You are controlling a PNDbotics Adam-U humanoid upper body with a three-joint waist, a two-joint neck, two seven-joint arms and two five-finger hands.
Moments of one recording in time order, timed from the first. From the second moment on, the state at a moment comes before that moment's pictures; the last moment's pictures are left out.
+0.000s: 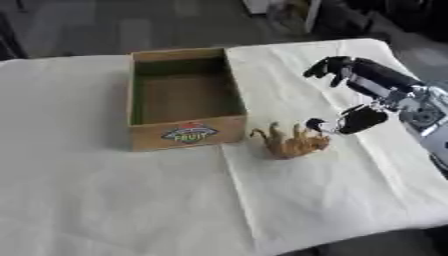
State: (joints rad) left arm -0.29 0.35 -0.13 -1.86 0.15 0.01 0.26; right arm -0.29 -0.92 0.09 -1.58 0.37 -0.25 0.28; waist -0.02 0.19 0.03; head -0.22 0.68
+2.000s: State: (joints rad) left arm -0.29 0.33 -0.14 -1.85 0.16 0.00 0.24; right arm -0.39 -0.82 0.21 -1.36 0.48 -0.33 0.40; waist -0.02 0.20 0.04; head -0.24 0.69
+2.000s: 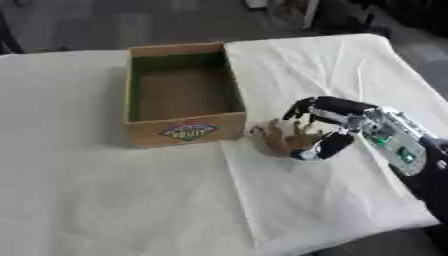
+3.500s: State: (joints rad) left arm -0.28 0.33 -0.14 -1.85 0.16 0.00 0.24; right arm -0.41 -0.79 0.18 -1.24 0.57 -0.33 0.31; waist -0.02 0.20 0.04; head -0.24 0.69
